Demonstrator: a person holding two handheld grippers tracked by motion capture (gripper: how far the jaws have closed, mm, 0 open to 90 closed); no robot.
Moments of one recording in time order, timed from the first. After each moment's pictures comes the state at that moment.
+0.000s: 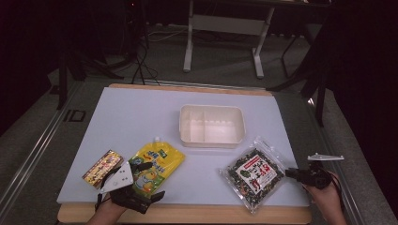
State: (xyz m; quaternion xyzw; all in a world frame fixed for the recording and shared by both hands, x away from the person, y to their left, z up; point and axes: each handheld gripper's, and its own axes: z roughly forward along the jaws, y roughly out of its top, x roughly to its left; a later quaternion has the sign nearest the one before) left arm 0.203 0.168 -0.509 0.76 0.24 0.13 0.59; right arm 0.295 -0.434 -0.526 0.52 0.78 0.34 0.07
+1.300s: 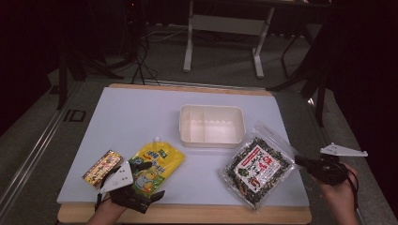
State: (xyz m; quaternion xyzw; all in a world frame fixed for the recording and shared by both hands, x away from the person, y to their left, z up) left arm 0.203 0.169 -0.508 0.76 0.24 0.13 0.58; right arm 0.261 -0.397 -0.425 0.46 0.78 0.38 0.18
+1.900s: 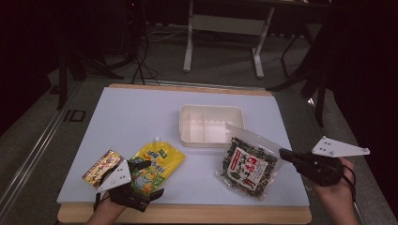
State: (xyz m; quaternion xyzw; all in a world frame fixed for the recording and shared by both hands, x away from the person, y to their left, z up) left arm 0.205 0.171 -0.505 0.75 0.25 0.13 0.60; right arm 0.232 -0.327 -0.354 0.32 0.82 0.43 0.20
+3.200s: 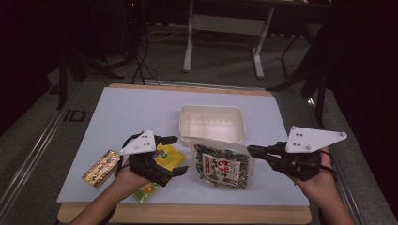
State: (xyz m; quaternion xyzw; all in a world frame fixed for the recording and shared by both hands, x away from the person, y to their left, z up) left arm 0.252 0.117 -0.415 0.77 0.18 0.08 0.60; right arm 0.227 -0.249 -0.302 0.15 0.86 0.46 0.16
